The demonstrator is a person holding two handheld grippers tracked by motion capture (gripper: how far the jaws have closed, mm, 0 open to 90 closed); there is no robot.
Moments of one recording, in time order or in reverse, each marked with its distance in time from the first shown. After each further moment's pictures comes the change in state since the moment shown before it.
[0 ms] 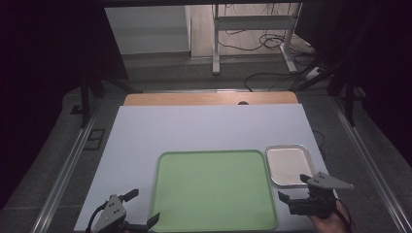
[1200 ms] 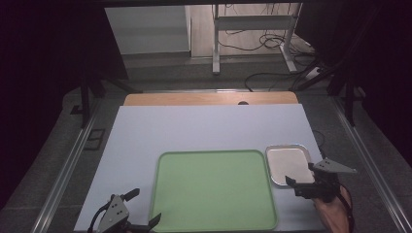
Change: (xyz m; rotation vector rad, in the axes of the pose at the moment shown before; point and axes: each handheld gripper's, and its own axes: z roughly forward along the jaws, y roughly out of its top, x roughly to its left) left arm -0.003 0.000 0.003 0.007 0.014 0.053; right arm -0.044 0.009 0.017 0.008 -0.090 0.041
